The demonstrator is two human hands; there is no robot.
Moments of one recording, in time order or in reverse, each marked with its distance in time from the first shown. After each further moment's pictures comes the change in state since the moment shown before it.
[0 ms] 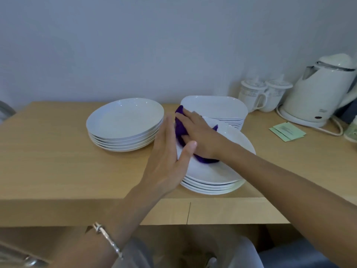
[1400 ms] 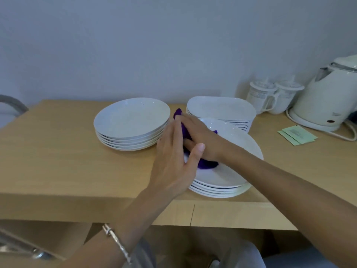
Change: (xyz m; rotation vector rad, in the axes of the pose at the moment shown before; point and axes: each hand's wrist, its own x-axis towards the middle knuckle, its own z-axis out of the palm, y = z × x) left_hand -0.003 0.002 0.007 0.054 0.074 -0.033; right_hand 0.000 -0.021 -0.005 0.251 0.034 -0.185
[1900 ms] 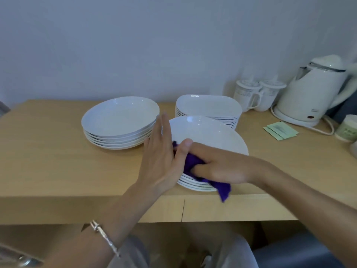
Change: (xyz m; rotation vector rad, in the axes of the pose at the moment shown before) left_hand 0.000 0.001 -0.004 0.077 -0.026 0.014; right_hand -0.077 -0.051 -0.037 0.198 -0.353 0.146
